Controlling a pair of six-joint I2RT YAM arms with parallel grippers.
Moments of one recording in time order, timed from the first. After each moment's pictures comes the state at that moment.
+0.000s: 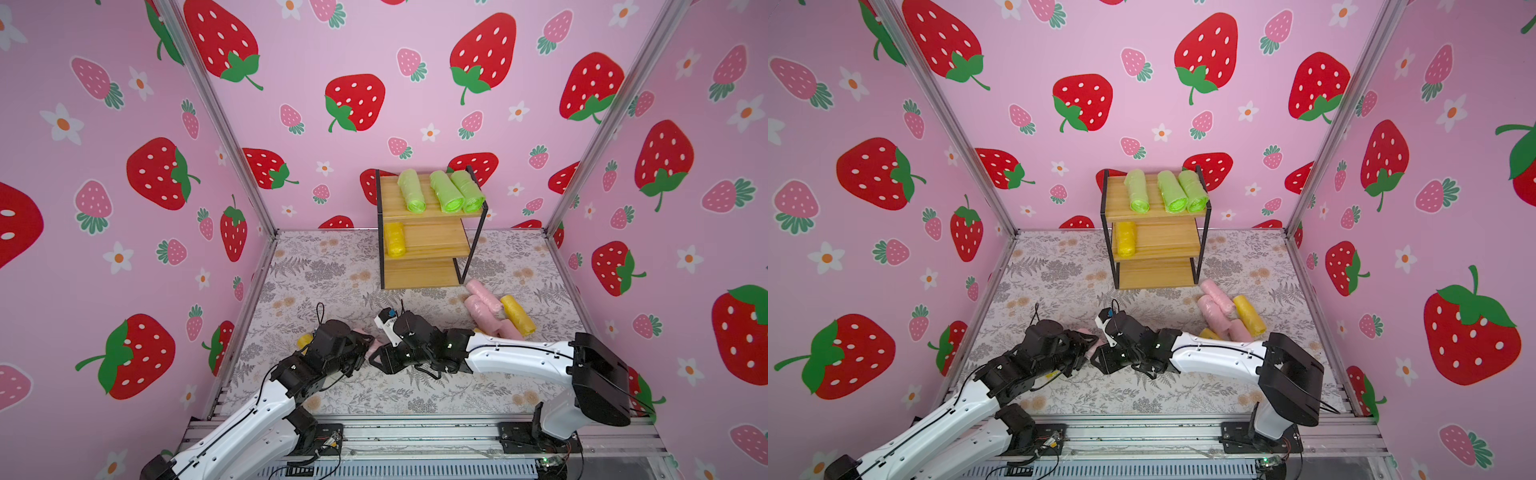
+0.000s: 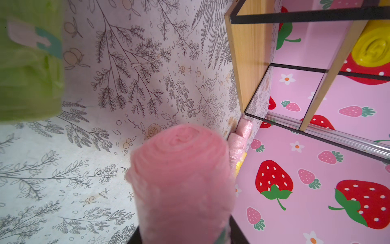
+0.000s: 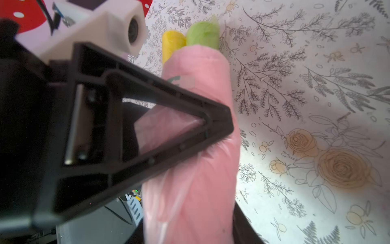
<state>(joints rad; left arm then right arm) -0.62 0.74 0.48 -0.42 0.09 -1.58 1.18 1.60 1.06 -0.19 -0.14 0.72</state>
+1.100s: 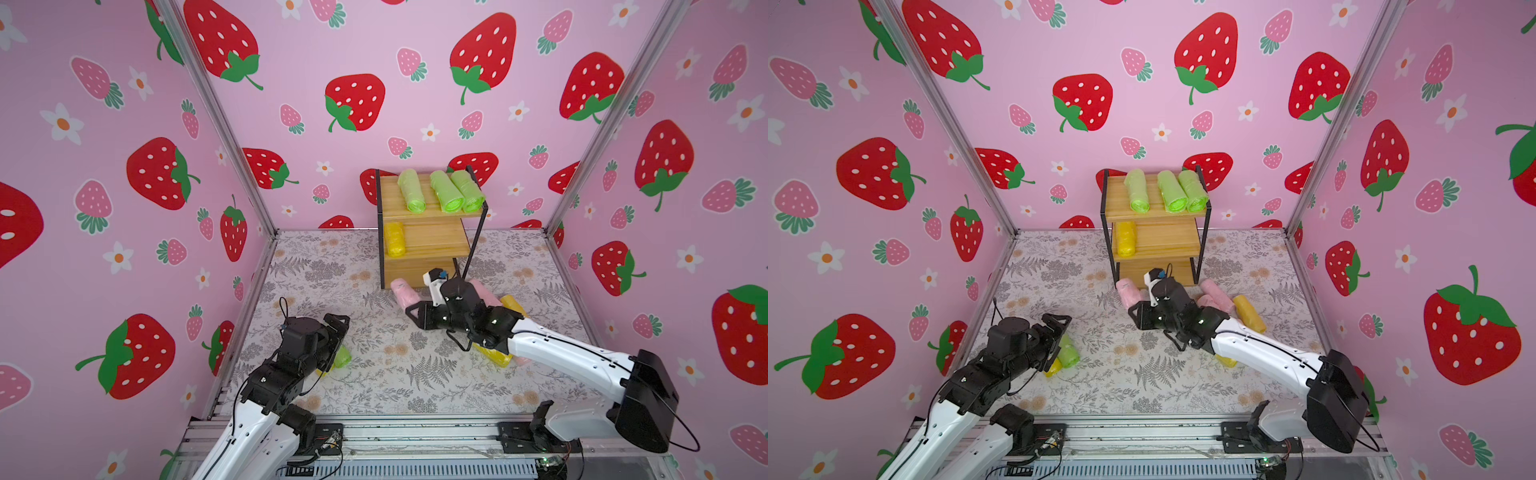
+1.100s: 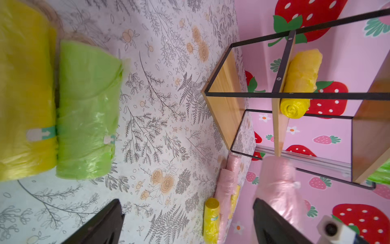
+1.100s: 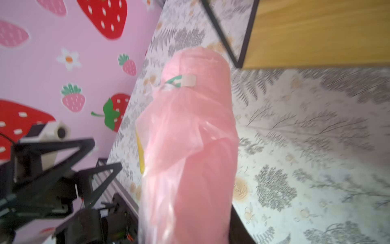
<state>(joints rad) -0.38 0.60 0.63 -0.69 0.01 -1.30 0.83 1.35 1.00 -0.20 -0.06 0.76</state>
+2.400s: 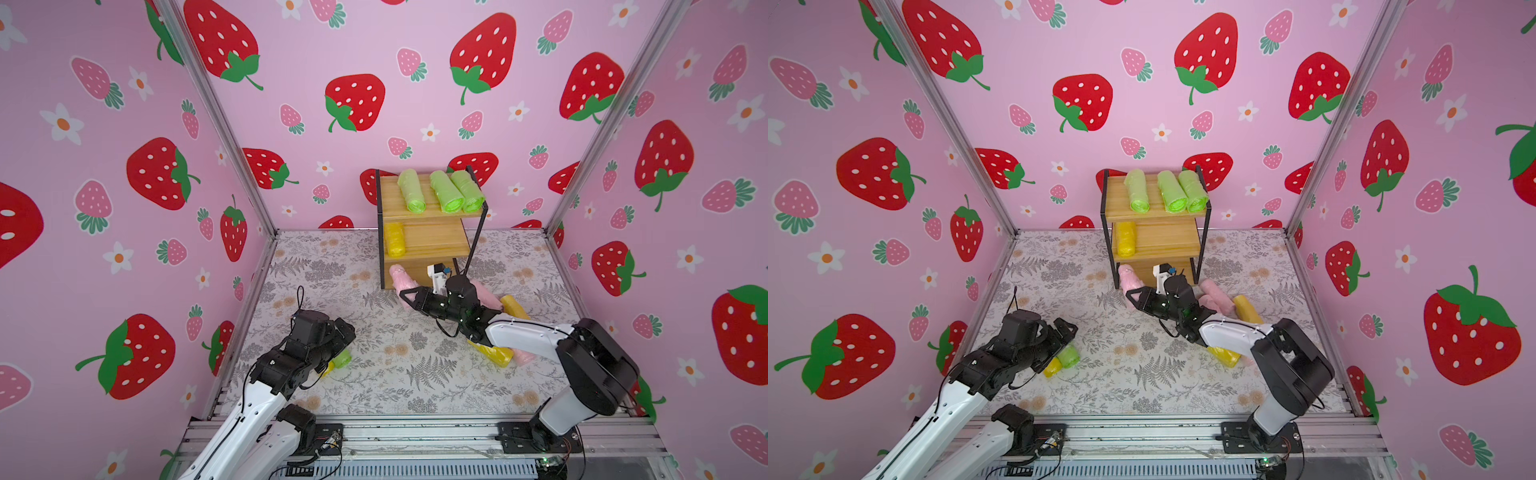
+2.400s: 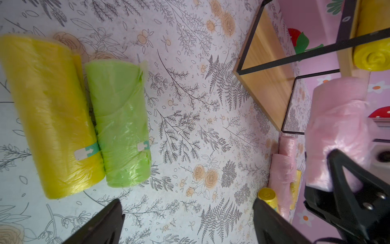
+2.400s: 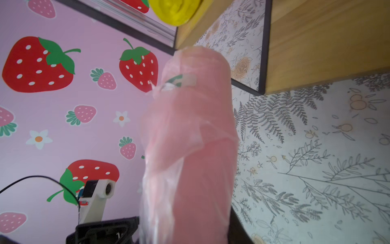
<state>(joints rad) -0.38 0.72 0.65 -0.79 0.02 -1.05 0.74 1.69 0.85 0.52 -0.29 1.09</state>
